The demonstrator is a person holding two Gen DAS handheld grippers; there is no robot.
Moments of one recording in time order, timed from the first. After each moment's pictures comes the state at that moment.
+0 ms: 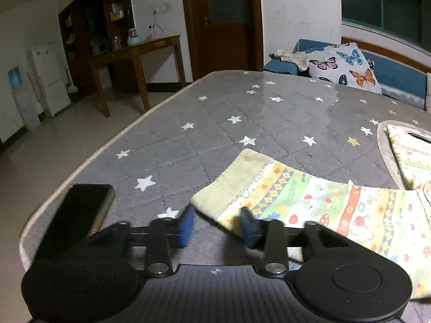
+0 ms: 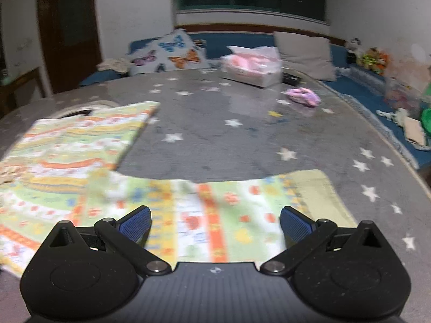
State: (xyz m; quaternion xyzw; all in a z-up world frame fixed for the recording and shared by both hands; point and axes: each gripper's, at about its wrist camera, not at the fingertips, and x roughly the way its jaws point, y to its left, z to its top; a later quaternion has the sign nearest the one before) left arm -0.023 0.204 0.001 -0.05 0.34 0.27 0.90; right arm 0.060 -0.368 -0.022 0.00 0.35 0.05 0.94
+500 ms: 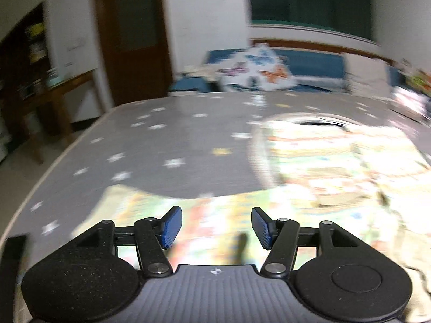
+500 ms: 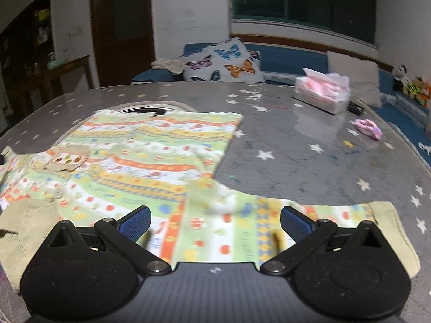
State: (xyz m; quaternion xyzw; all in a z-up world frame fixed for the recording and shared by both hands) left arm 0.003 0.092 0.017 0.03 0.32 0.08 0.94; right arm 0.046 -0.295 -0.008 -0.04 0.33 0.15 0.93
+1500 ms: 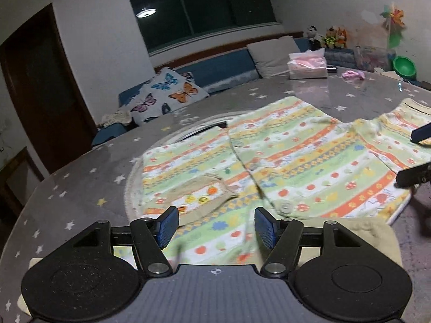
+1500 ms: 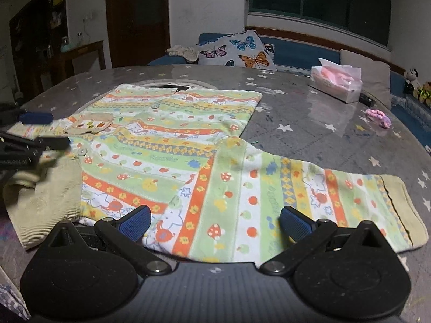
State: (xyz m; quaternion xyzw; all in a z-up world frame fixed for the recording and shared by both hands) left arm 0.007 -0.038 -0.006 0.17 0.28 -0.07 0.94; right arm 0.010 -0.295 -0.024 -0.05 0.34 0.16 0.92
